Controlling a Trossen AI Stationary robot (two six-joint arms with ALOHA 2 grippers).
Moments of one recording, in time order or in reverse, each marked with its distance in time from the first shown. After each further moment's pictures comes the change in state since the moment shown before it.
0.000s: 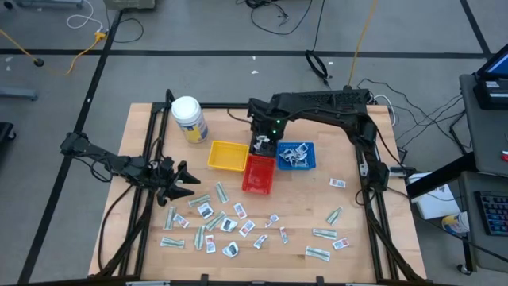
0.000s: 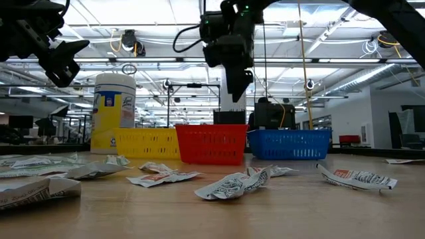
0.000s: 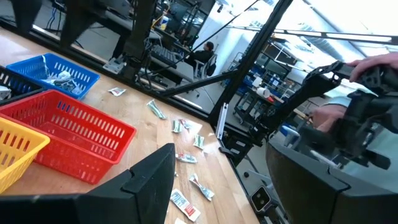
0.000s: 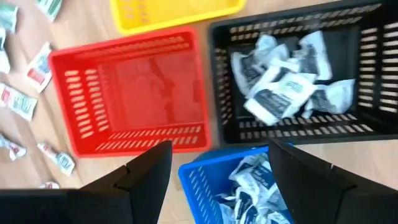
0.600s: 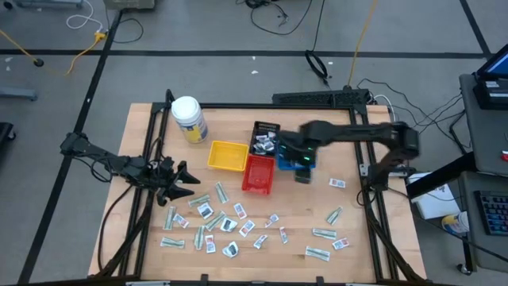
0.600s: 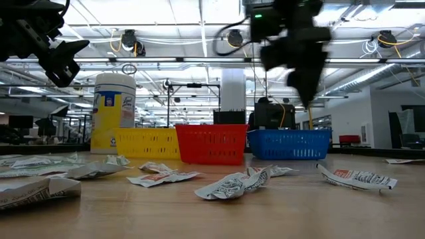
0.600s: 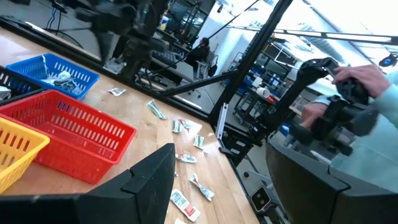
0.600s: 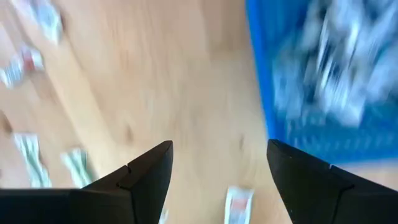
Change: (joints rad) left arm 0.000 0.000 0.000 0.000 0.000 0.000; right arm 0.142 -0.451 -0.714 0.111 0.002 0.072
